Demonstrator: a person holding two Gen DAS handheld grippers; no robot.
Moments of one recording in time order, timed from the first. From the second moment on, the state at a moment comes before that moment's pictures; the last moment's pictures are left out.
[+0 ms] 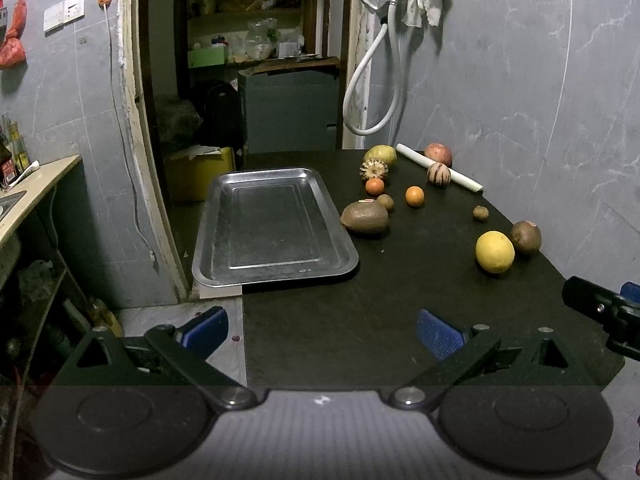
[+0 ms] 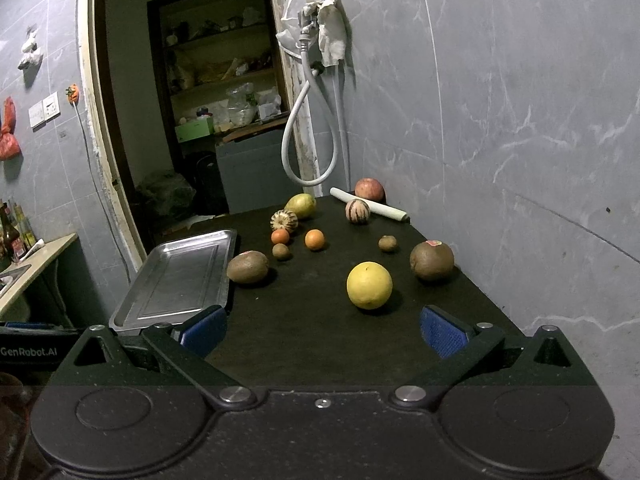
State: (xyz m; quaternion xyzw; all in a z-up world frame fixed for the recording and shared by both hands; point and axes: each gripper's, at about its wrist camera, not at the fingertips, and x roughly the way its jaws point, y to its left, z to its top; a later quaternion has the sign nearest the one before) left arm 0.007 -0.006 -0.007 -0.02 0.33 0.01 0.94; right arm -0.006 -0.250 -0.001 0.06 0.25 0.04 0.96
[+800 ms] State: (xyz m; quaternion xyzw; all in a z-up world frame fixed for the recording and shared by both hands) left arm 0.019 -0.008 -0.008 -0.02 0.36 0.00 0.93; right arm 0.002 -0.245 -0.014 0.08 0.26 0.04 0.96
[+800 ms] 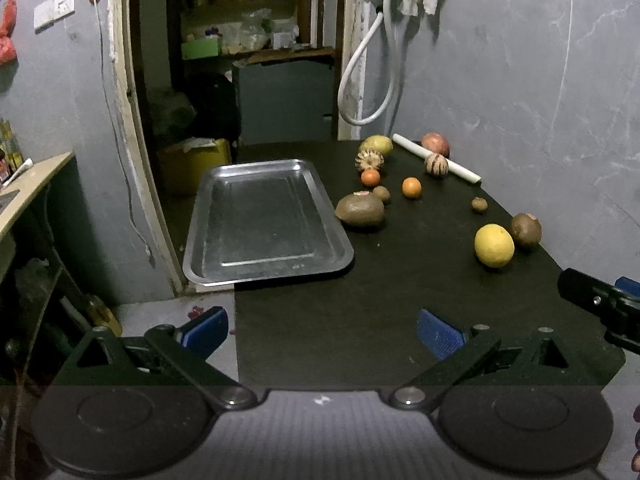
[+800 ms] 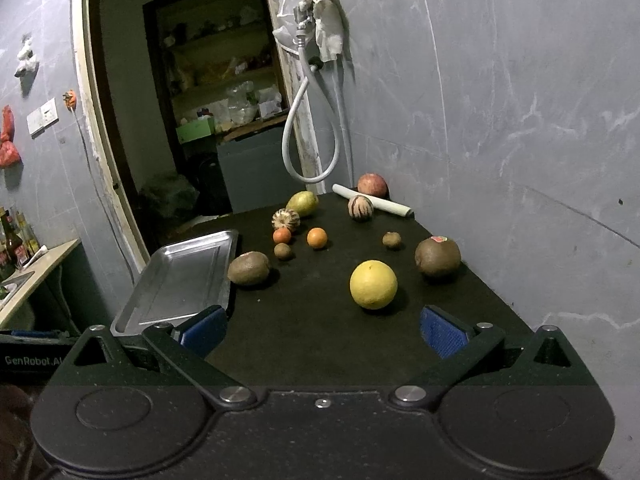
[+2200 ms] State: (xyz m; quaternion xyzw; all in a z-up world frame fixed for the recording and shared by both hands) left arm 0.193 0.055 -0.053 0.07 0.42 -0.25 0.87; right arm 0.068 -0.153 -0.056 0.11 0.38 -0.16 0.91
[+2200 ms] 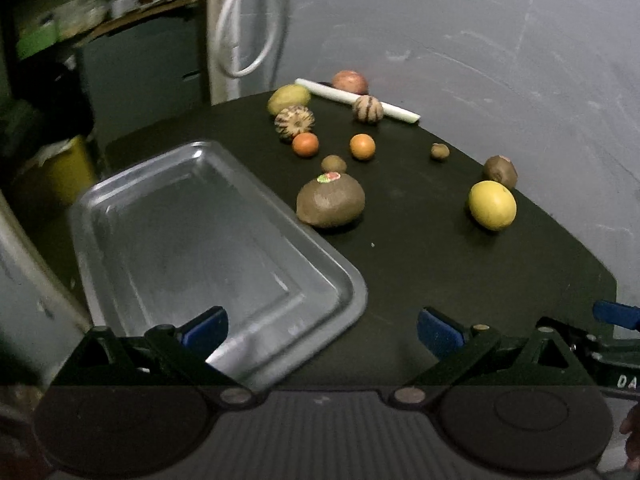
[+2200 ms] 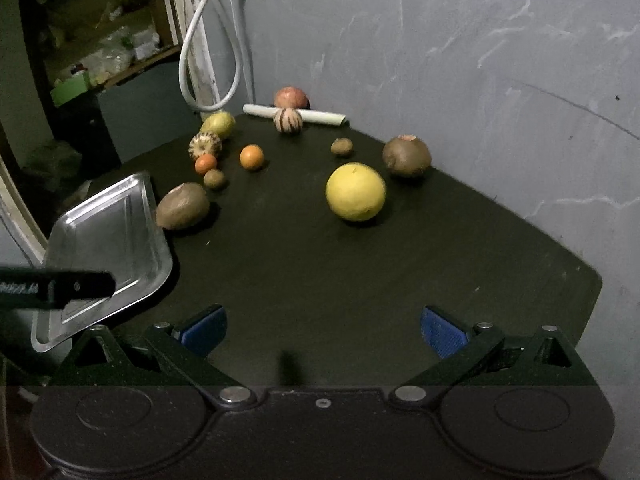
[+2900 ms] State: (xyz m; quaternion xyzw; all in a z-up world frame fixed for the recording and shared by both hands) left arm 0.275 0.001 -0.069 0.14 0.40 -0.30 0.86; right arm 0.121 -0.193 -0.047 0.05 0.40 -0.12 0.91
